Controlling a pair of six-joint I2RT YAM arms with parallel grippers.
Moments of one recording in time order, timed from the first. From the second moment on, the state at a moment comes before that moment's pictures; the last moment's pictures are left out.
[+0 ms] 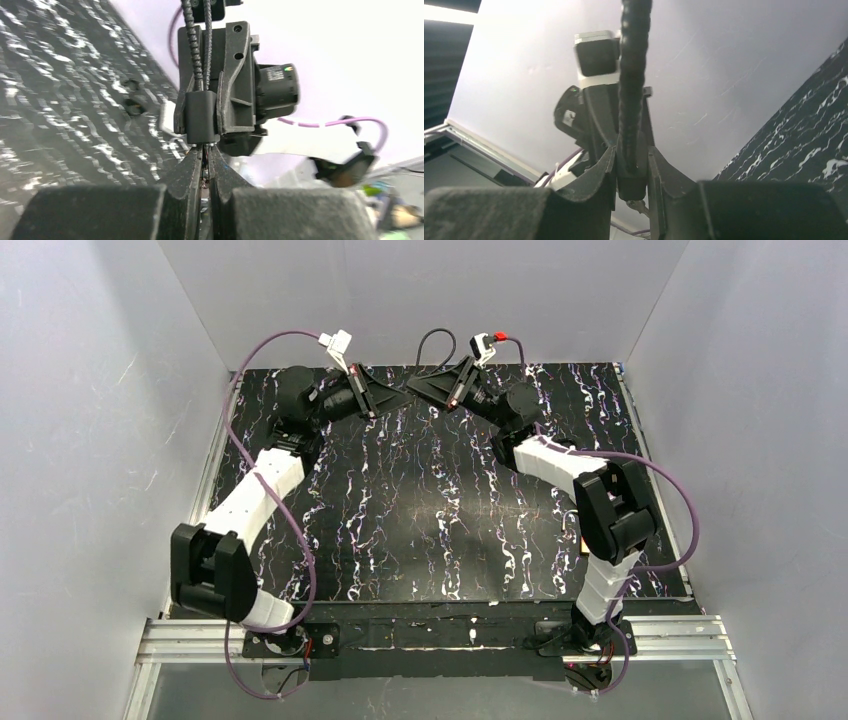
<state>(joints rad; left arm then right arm) -0.30 1.44 1.20 0.24 0.79 -0.77 0.53 1.83 1.25 1.07 -0.64 1.43</state>
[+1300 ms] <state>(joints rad) -0.41 1.47 1.20 0.08 0.83 -0.73 0.38 1.82 1.20 1.21 -0.49 1.55</state>
